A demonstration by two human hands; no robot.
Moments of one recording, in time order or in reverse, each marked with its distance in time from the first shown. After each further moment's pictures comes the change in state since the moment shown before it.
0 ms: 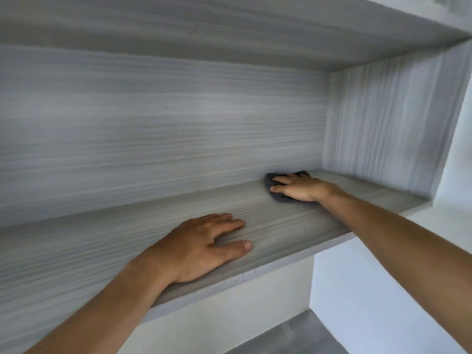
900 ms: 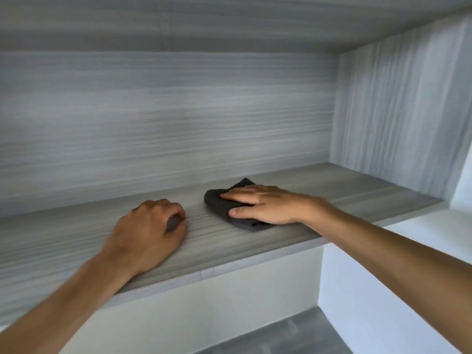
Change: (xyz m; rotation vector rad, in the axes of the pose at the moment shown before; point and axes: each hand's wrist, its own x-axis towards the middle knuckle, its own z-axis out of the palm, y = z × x) left_hand -0.001 -0.009 0.008 0.281 0.487 -0.240; right_hand -0.061 -0.036 0.008 0.100 -0.041 -0.650
